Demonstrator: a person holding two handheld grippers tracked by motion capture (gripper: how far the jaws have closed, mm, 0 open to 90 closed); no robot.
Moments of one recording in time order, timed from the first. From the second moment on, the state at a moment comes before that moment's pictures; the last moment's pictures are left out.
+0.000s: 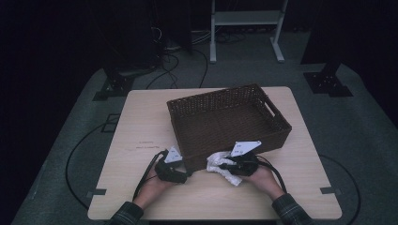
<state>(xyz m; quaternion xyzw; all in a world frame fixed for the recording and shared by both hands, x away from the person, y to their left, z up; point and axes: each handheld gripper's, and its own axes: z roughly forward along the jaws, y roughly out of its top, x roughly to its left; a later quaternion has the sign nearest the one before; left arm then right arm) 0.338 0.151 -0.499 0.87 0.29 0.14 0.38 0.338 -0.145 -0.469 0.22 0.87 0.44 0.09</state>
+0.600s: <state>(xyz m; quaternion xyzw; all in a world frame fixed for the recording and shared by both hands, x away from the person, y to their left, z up) 0.338 0.151 -0.499 0.87 0.29 0.14 0.38 0.340 -0.134 -0.490 0.22 0.88 0.41 0.07</state>
